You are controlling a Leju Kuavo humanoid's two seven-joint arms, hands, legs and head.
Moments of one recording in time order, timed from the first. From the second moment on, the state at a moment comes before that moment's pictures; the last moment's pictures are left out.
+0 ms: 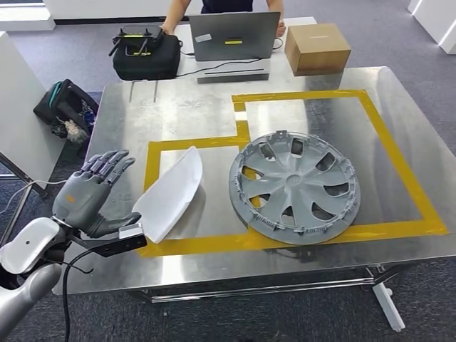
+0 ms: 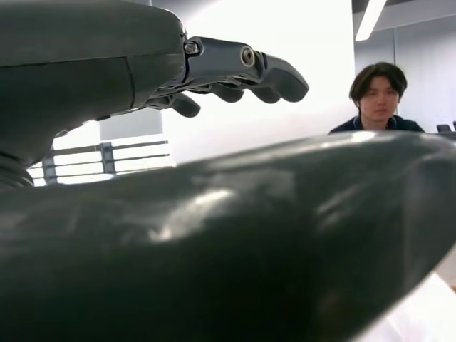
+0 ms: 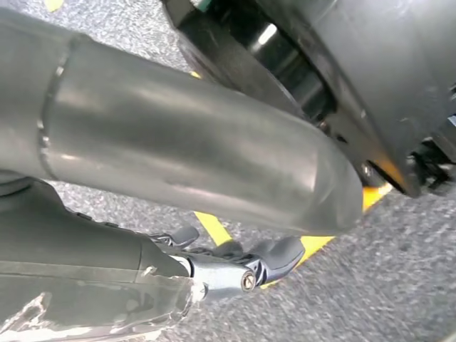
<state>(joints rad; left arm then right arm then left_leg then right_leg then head) -0.34 0.48 -0.68 -1.68 -1.04 0.12 0.06 0.10 -0.38 0.98 -1.00 -0.28 -0.27 0.29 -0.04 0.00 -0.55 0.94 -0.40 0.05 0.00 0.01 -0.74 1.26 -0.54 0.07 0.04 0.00</state>
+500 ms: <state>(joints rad) -0.32 0.50 -0.66 -1.67 -1.05 0.13 0.06 0.09 -0.39 0.98 -1.01 -0.29 -0.30 0.30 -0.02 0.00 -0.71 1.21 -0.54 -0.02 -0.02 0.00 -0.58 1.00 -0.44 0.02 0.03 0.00</state>
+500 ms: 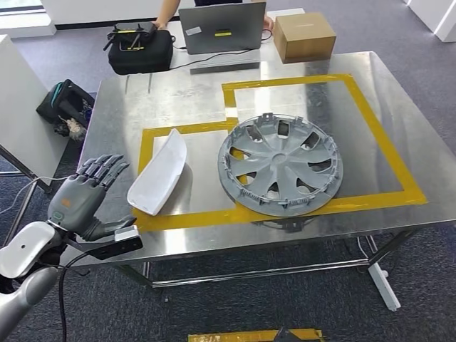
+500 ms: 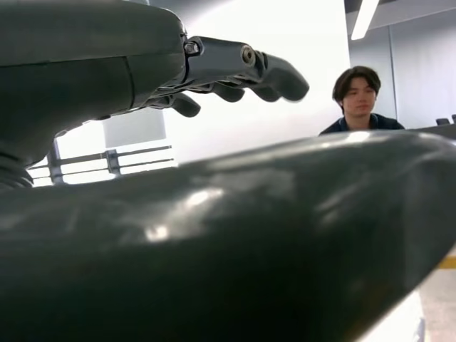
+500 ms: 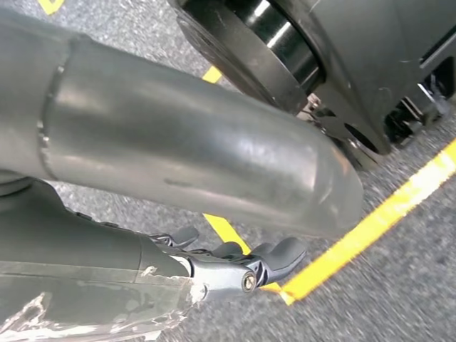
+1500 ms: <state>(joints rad) -0.20 0.55 -0.55 -1.67 -1.05 0.14 0.06 0.12 -0.44 1.02 -1.08 -0.37 -0.39 0.32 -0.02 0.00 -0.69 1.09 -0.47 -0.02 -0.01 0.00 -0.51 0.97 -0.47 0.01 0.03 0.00</state>
